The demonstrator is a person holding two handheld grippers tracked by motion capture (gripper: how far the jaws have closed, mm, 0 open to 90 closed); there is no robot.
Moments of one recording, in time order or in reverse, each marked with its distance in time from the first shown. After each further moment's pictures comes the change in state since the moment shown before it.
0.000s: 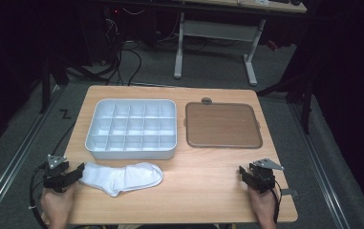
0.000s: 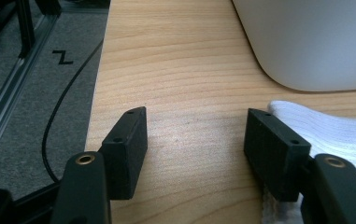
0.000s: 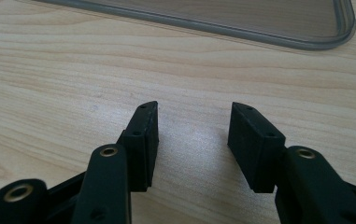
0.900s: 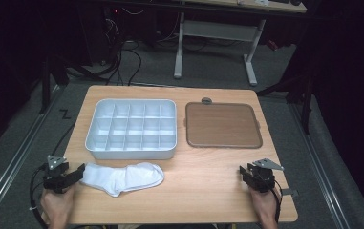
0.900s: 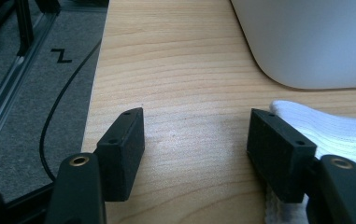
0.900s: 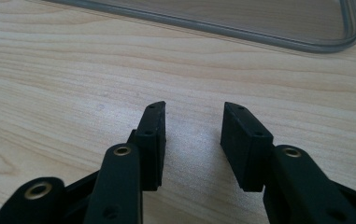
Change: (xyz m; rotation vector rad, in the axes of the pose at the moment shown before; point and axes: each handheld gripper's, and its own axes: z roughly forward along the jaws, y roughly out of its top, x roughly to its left) left arm 0.000 0.000 -0.003 -0.005 -0.002 -0.021; right arm 0.001 0.000 0.000 -0.007 0.017 -0.010
